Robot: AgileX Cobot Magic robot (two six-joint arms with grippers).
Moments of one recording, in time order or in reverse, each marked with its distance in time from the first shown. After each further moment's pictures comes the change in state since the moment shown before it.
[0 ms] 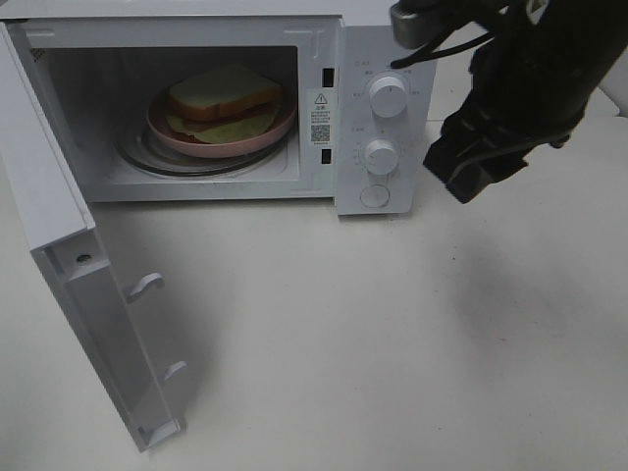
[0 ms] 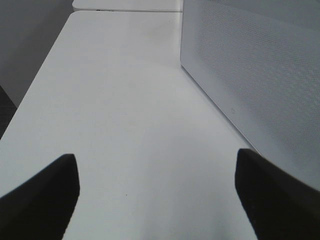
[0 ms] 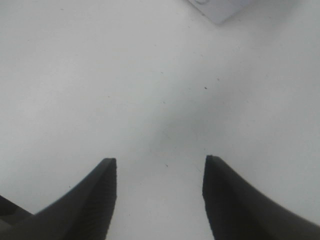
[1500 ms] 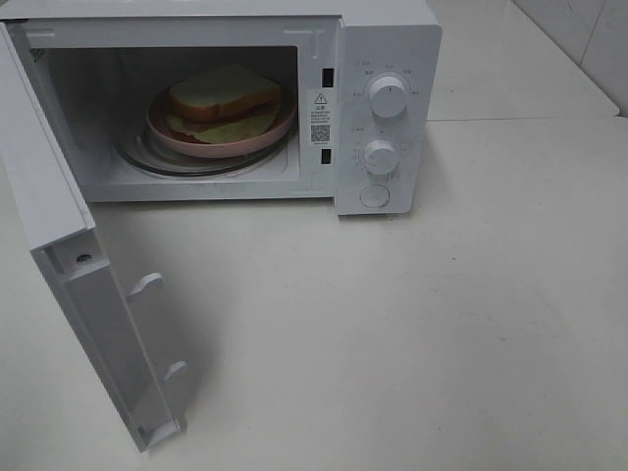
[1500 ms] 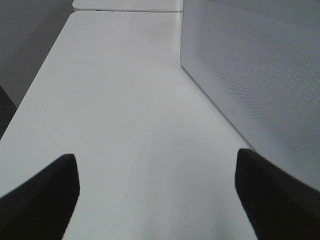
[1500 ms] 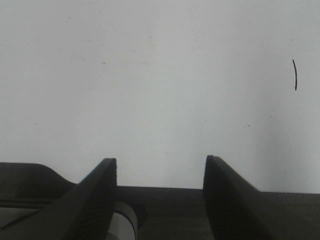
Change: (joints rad) left arm 0.000 0.000 0.000 0.000 0.000 0.000; right arm -0.510 -0.848 0.514 0.142 0.127 0.057
